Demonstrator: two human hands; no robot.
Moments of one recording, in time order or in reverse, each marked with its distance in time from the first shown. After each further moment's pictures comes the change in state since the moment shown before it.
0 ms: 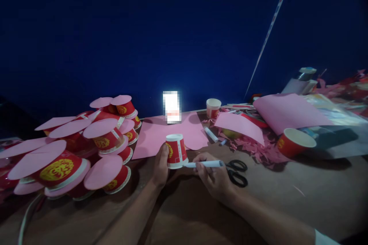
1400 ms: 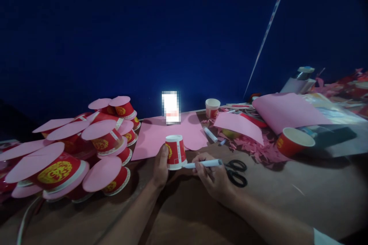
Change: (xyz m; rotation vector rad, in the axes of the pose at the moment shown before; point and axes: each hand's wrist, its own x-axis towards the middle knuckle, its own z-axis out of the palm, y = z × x) left_hand 0.000 -0.002 -0.002 0.019 0.026 -0.017; right_hand 0.000 -0.003 0.001 0.015 0.016 0.029
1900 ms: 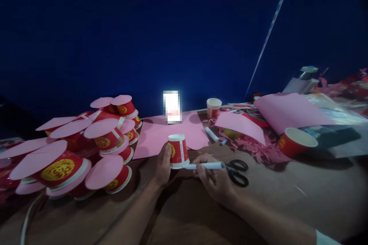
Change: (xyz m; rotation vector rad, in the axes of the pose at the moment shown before) left_hand -0.001 0.001 0.002 0.109 -0.019 0.041; right_hand -0.003 -0.002 0.001 0.055 0.039 -0.041
